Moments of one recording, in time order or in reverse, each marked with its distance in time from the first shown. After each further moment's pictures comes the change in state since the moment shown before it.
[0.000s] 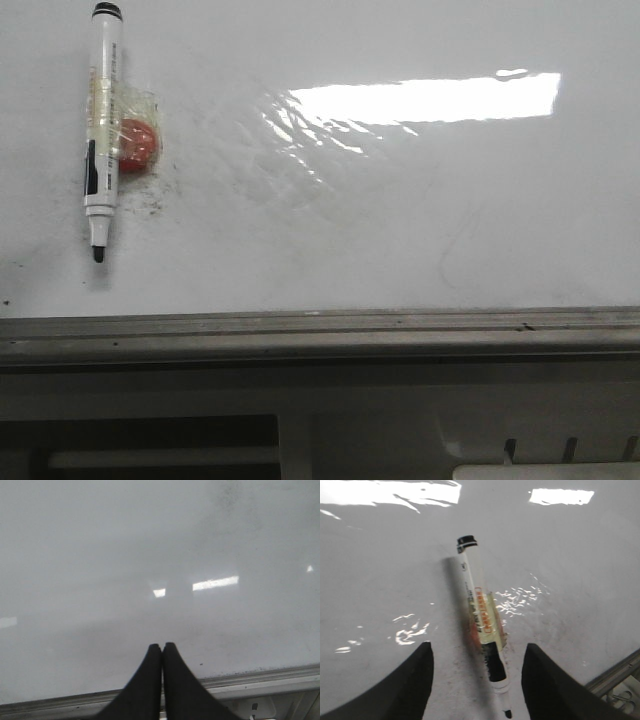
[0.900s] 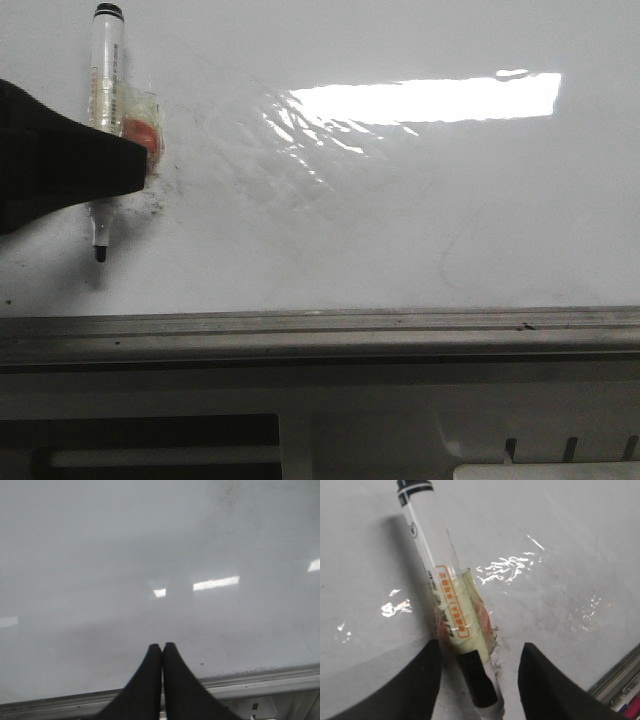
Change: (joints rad) left arm -0.029 0.365 -0.085 0.032 -0.143 -0.007; right arm 0.000 0.000 0.000 0.000 -0.002 0.000
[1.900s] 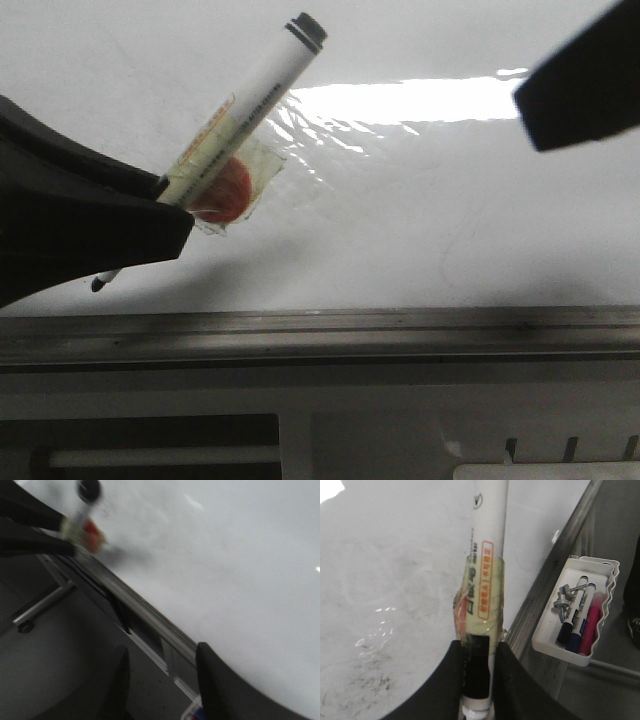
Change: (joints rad) left arm -0.089 -0.029 -0.003 0.526 0.044 -0.002; right arm 0.890 0.624 -0.359 0.024 -0.069 -0.134
